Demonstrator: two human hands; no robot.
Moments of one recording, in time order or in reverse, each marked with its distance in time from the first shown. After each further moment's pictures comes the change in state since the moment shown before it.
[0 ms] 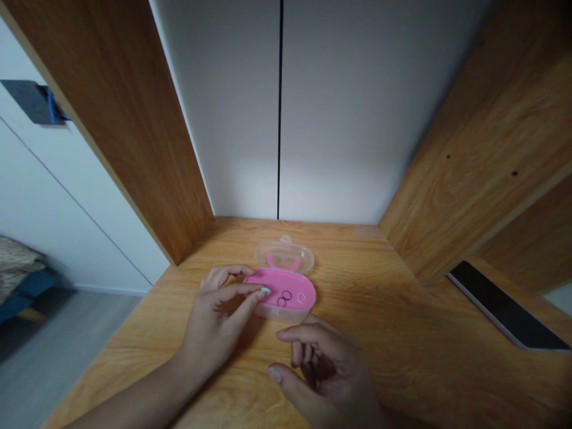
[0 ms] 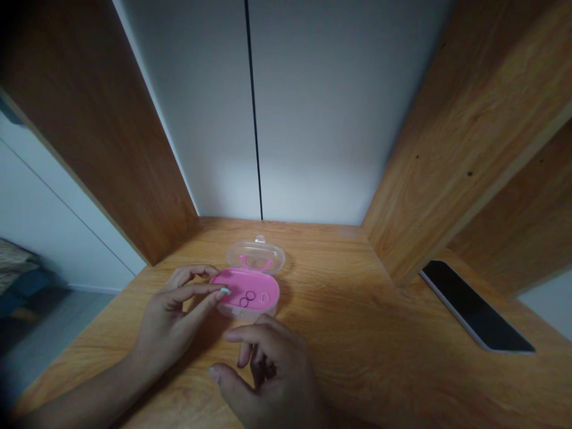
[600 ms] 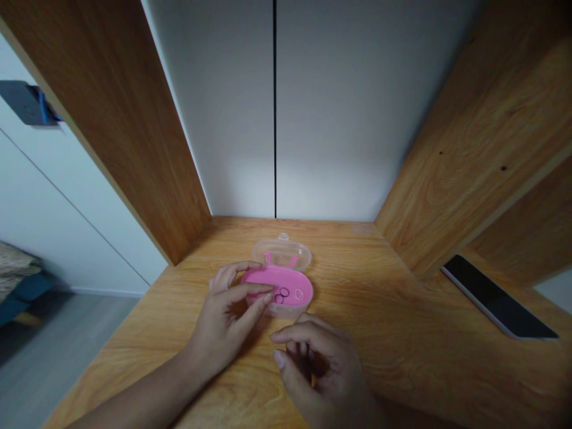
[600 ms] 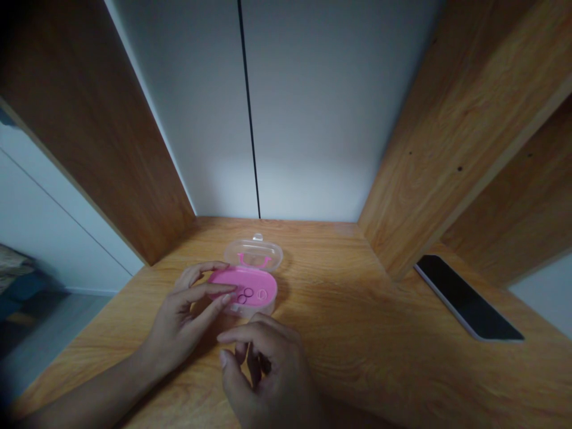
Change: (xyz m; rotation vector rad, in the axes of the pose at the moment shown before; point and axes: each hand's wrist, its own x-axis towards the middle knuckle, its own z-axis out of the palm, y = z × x) left_hand 0.000 0.005 0.006 -0.026 -0.097 0.040; right_hand 0.000 -0.004 0.004 -0.028 -0.001 -0.025
